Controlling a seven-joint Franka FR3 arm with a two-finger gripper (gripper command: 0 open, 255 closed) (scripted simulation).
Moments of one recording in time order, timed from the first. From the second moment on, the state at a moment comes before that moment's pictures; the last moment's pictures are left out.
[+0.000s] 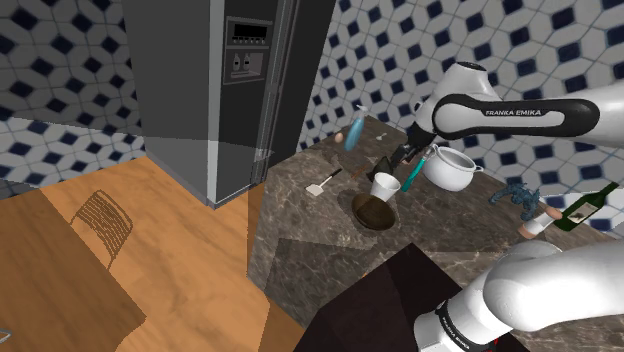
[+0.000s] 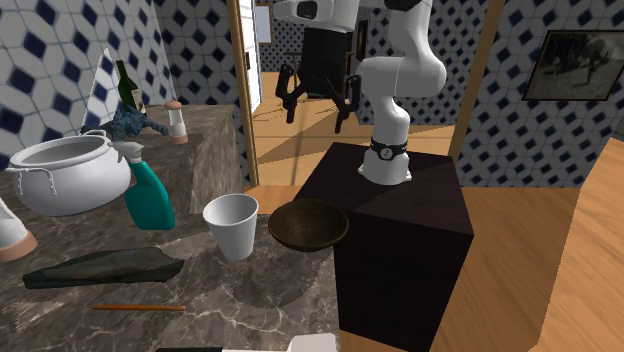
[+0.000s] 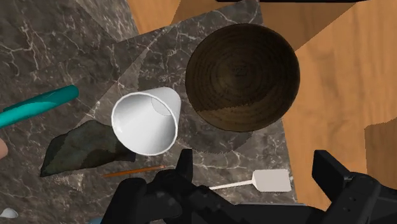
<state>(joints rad) -0.05 -0.49 -0.21 -2.53 -0.21 2.19 -0.19</state>
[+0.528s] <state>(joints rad) -0.08 -0.21 -0.27 -2.52 -0.26 2.46 -0.22</state>
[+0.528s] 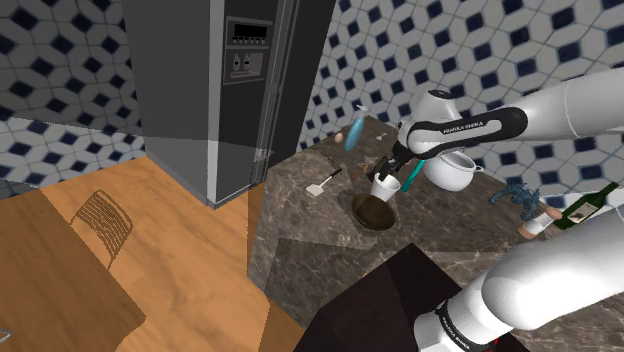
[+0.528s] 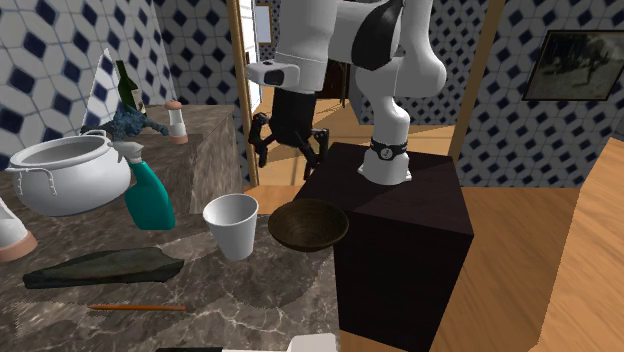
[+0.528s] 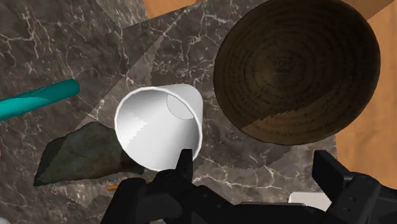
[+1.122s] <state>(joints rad) -0.11 0.10 -0.32 -2.43 -0.26 2.68 -0.28</state>
